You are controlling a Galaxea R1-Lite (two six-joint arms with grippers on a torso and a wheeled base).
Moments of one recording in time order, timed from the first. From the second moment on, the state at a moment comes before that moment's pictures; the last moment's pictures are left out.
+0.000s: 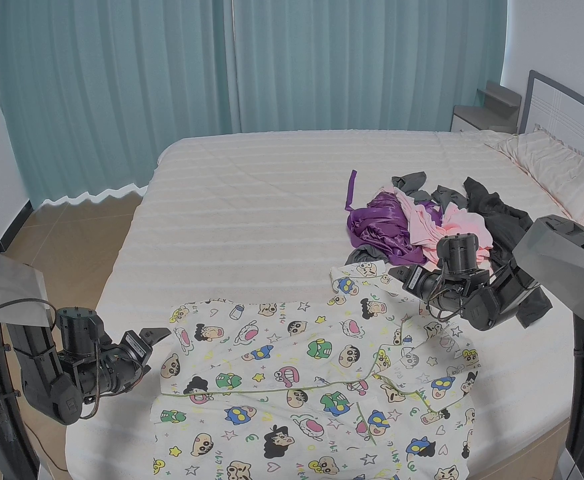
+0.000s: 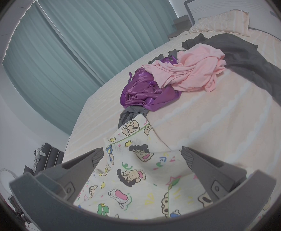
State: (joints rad) left arm -0.06 2.17 -0.23 -1.36 -0.22 -0.98; right arm 0.26 2.37 -1.11 -0.73 -0.05 0.65
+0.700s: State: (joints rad) left arm -0.07 2.21 -0.23 -1.41 -0.22 -0.98; right arm 0.23 2.60 -1.52 -0.51 -0.03 0.64
